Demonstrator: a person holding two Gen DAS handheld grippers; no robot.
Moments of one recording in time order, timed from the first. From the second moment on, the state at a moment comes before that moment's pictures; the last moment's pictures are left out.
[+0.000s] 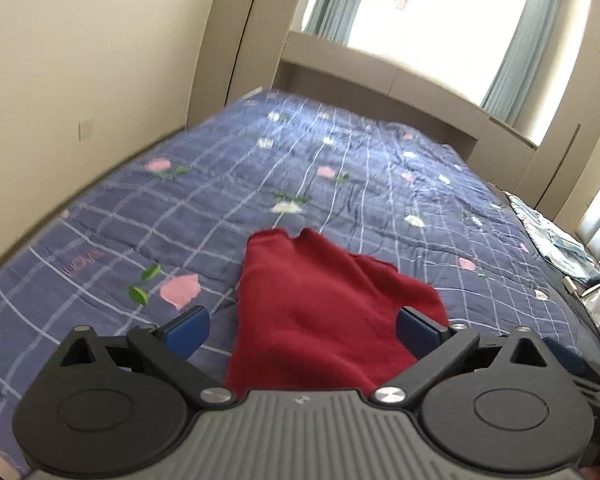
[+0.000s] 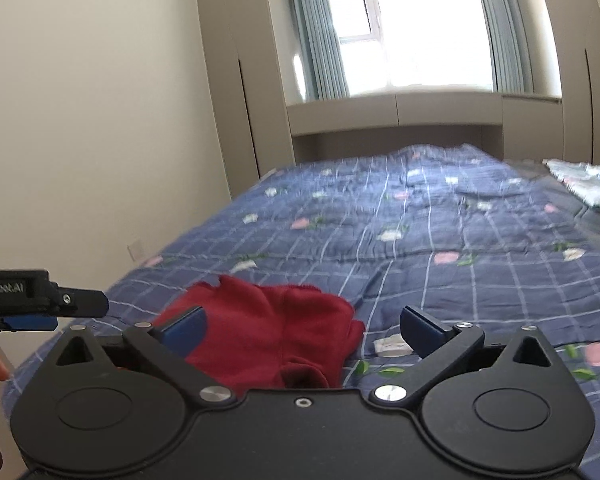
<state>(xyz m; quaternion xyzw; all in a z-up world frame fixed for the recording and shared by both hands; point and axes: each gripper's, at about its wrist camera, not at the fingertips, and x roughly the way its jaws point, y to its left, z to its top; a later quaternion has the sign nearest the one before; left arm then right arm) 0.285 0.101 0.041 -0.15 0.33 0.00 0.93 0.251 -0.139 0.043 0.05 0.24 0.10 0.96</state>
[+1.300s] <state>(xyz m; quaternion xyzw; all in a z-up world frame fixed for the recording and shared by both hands) 0.057 0.058 0.040 -0.06 0.27 0.04 0.96 0.024 -0.157 0.048 0.00 0.18 0.09 0.98</state>
